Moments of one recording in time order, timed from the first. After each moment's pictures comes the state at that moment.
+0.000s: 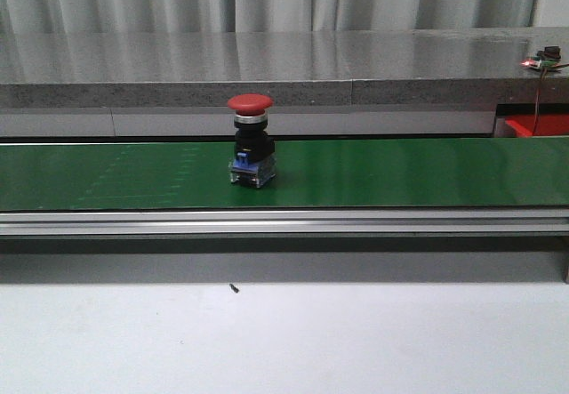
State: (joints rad) left arm 0.02 0.31 -0.59 -0.10 0.93 0.00; right arm -0.35 1.71 -1.16 0.09 0.76 0.12
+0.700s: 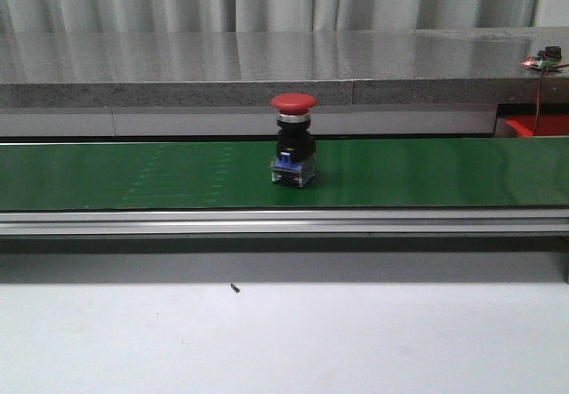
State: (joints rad) left arm 0.02 0.31 -0.59 -0.10 0.93 0.00; right arm -0.01 1.49 -1.17 0.09 0.87 -0.08
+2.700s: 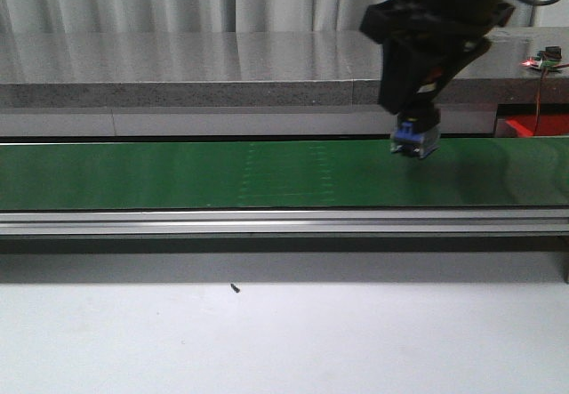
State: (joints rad) left arm 0.02 0.31 -0.59 -0.10 0.93 0.00; right arm 0.32 1.72 -1.41 0.16 0.85 -0.31
